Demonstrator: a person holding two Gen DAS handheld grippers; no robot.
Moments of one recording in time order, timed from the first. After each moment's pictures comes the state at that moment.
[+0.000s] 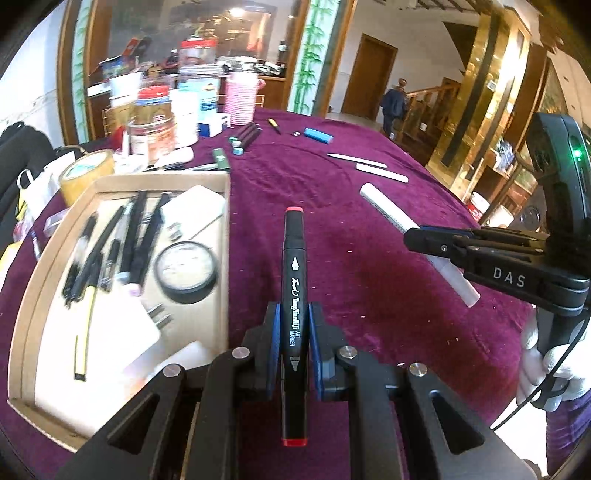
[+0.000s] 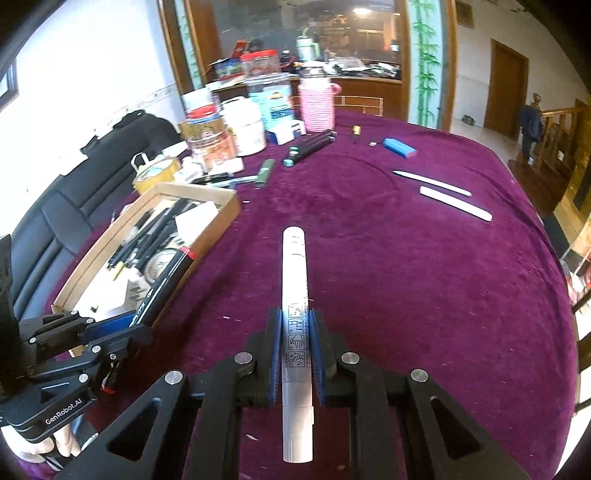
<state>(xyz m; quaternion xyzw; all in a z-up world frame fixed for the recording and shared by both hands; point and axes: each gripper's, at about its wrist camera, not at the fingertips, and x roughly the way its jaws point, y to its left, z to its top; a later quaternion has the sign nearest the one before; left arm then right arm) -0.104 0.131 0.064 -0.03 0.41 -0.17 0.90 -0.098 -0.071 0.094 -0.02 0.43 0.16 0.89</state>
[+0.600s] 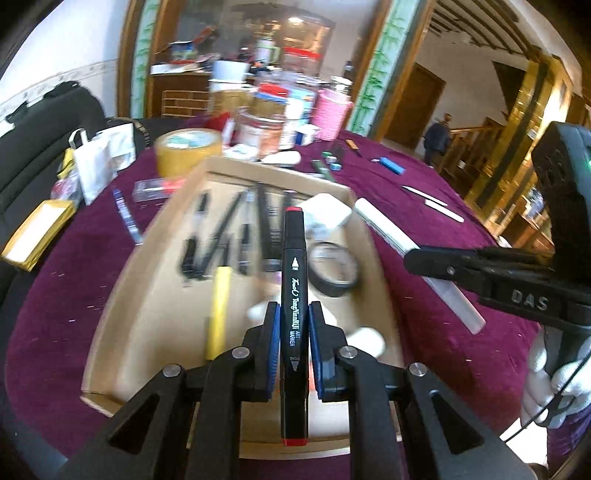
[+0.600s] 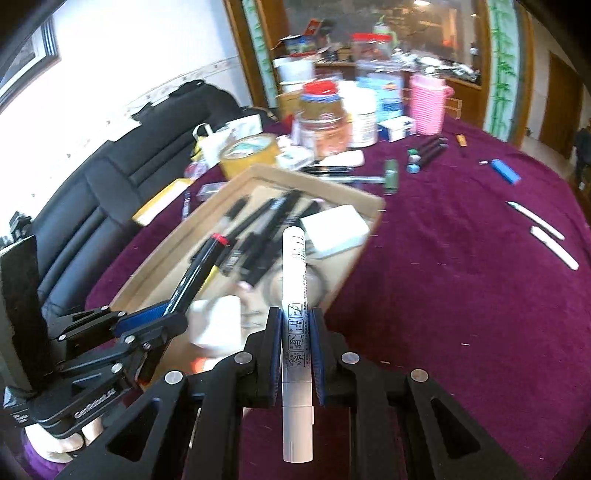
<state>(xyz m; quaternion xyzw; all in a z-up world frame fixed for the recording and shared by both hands) -0.112 0.258 0.059 -0.10 0.40 -0.08 0.91 -0.086 0.070 0.095 -0.04 0.46 0.27 0.85</state>
